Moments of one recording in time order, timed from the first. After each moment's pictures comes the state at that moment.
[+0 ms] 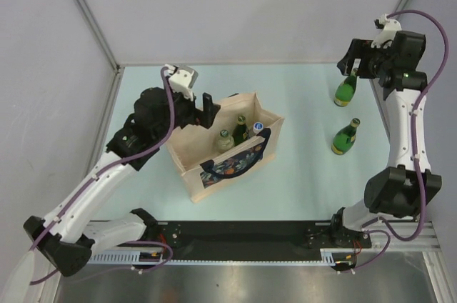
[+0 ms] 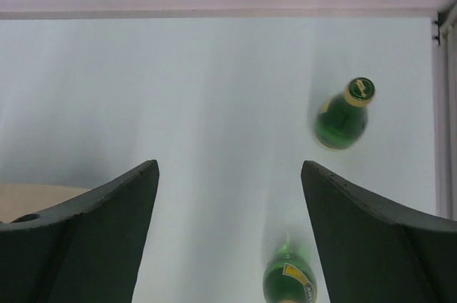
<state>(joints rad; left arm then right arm) -0.62 1.07 1.14 -0.31 -0.01 -0.06 -0.21 1.48 1.65 -0.60 -0.42 0.00</state>
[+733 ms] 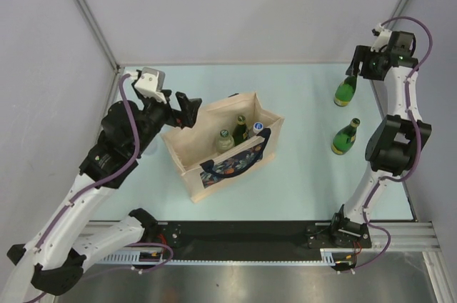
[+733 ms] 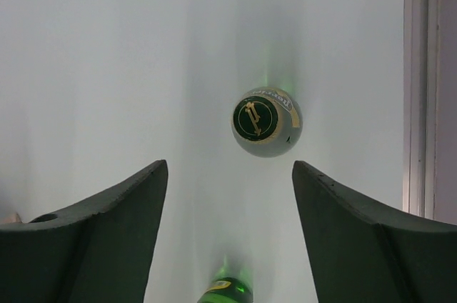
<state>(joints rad) -0.62 0.86 1.17 -0.36 -0.16 -0.14 -0.30 1.96 1.93 -0.67 -0.35 -0.09</state>
